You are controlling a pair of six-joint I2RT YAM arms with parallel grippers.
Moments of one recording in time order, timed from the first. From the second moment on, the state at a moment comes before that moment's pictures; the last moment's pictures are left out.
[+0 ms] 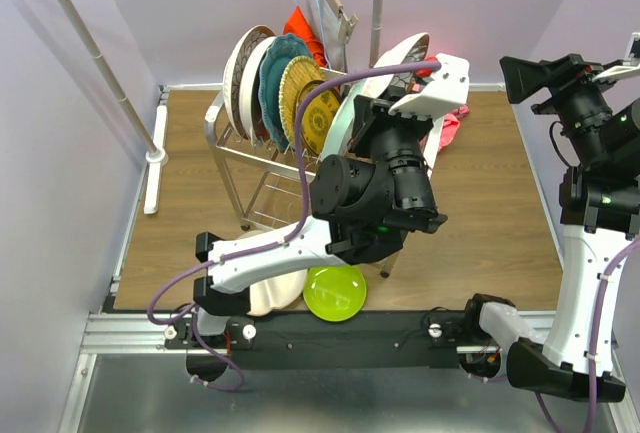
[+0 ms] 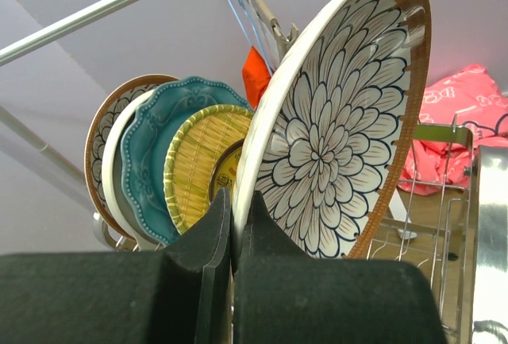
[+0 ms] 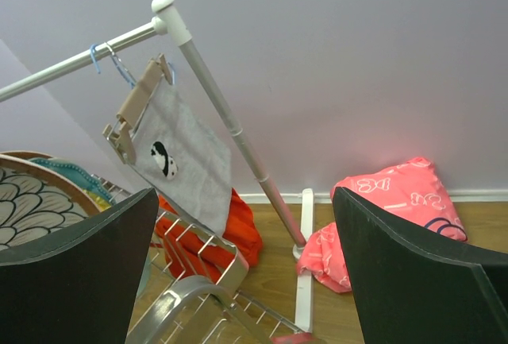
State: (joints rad) left arm -1.48 1.93 2.40 0.60 -1.56 1.39; right arm -0.22 1.01 1.49 -0.23 -0.45 0.47
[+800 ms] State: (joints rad) left arm -1.38 2.01 2.41 0.48 -1.56 1.38; right arm -0.22 1.01 1.45 -0.23 -0.44 0.47
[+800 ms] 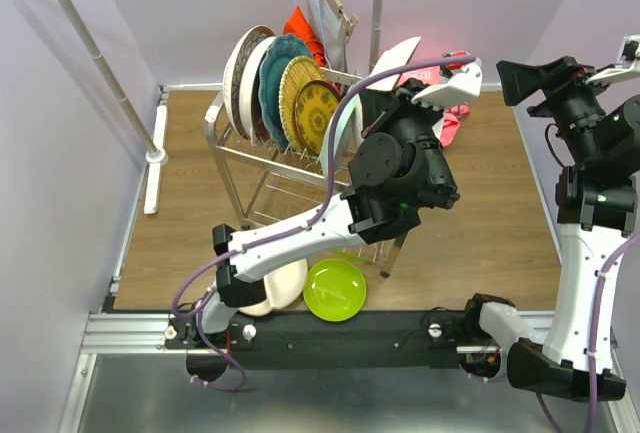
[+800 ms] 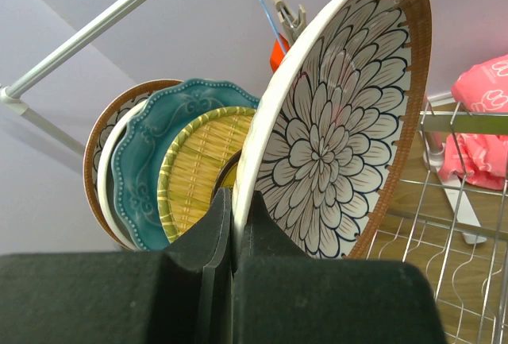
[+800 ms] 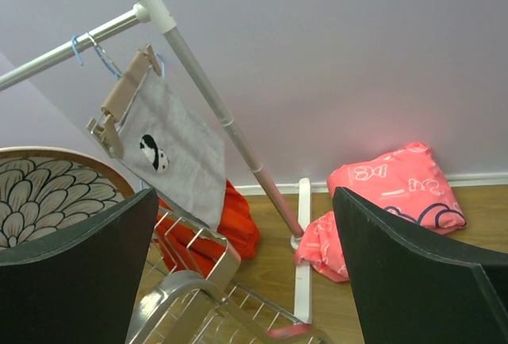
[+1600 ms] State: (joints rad) left arm -1.36 2.02 2.41 0.37 -1.56 1.31; right arm -0.18 0.99 1.41 -0.23 -0.42 0.47
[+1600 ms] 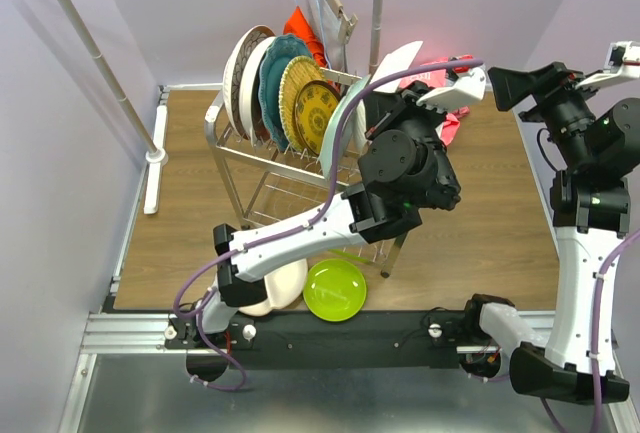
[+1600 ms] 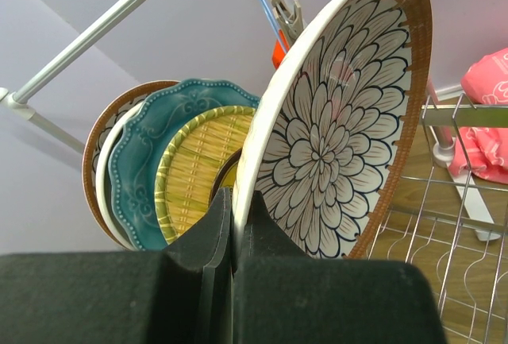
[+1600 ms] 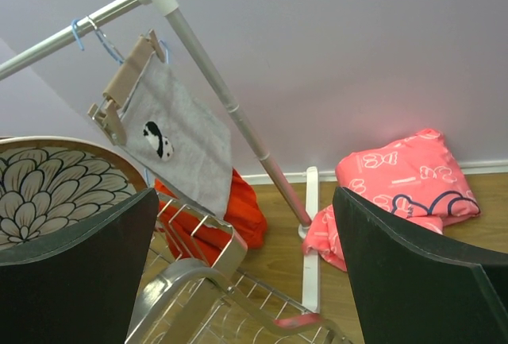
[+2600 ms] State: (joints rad) left arm -1.42 1.95 2.41 0.42 -1.56 1.31; right arm 0.02 1.30 1.55 -0.08 -0.91 0.57
